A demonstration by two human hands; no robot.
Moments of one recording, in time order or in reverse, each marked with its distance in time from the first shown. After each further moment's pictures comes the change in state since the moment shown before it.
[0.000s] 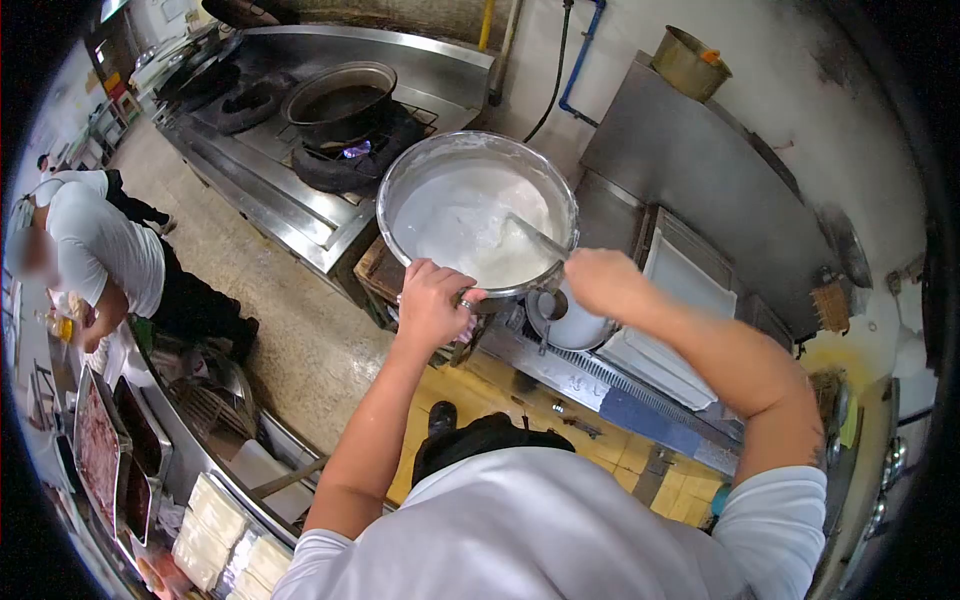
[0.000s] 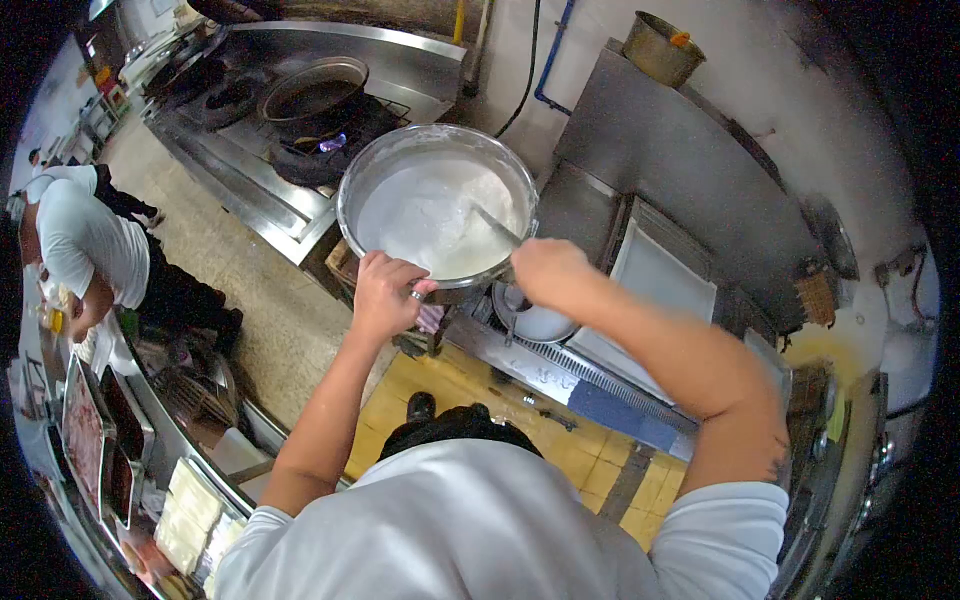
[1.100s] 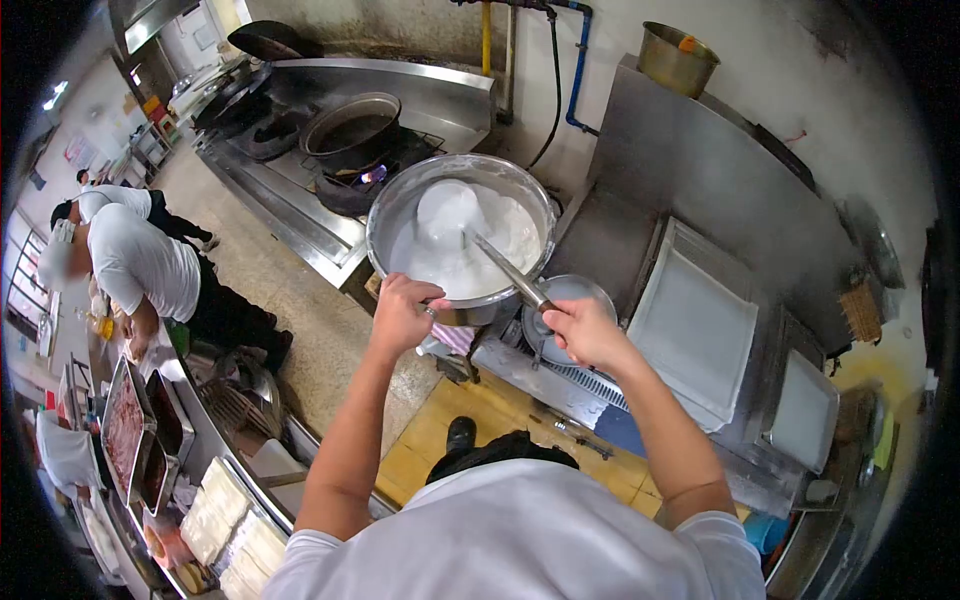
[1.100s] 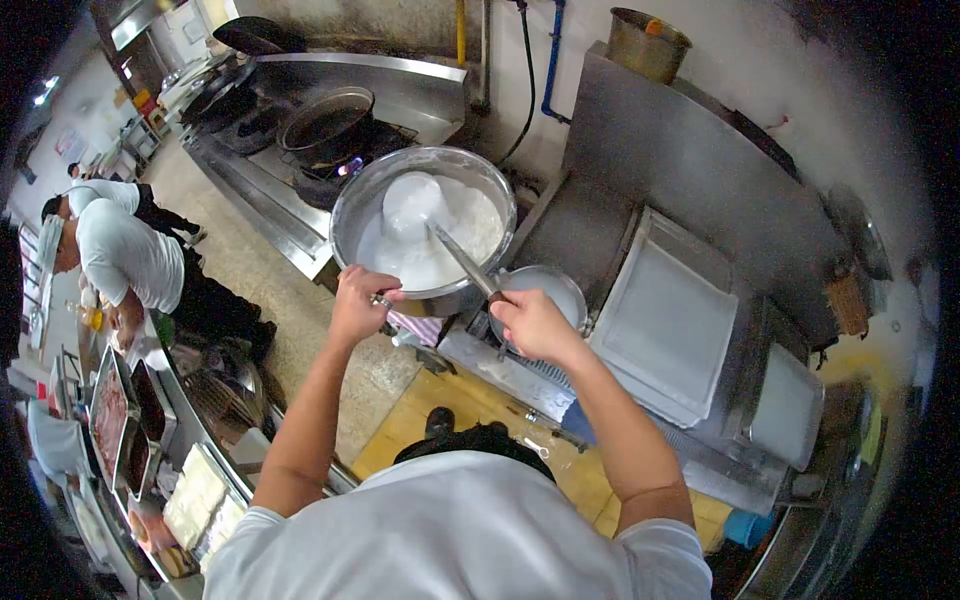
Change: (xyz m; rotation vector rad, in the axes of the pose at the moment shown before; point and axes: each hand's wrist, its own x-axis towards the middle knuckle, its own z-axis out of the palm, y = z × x) left_hand 0.008 0.019 -0.002 0.045 -0.131 -0.089; right_hand -0.081 0.000 0.022 1.620 -0.055 0.449
